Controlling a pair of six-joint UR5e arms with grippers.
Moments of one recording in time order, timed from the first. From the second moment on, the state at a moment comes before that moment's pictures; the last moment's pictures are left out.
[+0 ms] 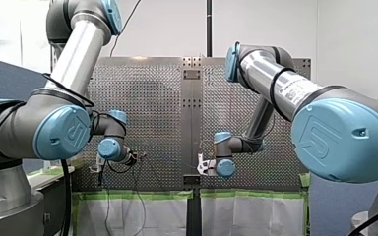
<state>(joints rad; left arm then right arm) -0.08 -2.13 -2.17 -2.31 -1.56 -1.68 2.15 -0.49 1.34 -0.66 1.71 1.55</state>
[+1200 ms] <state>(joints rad) -0.11 -2.13 -2.17 -2.36 -1.62 -1.64 2.15 -0.49 1.35 -0.63 1.70 1.55</state>
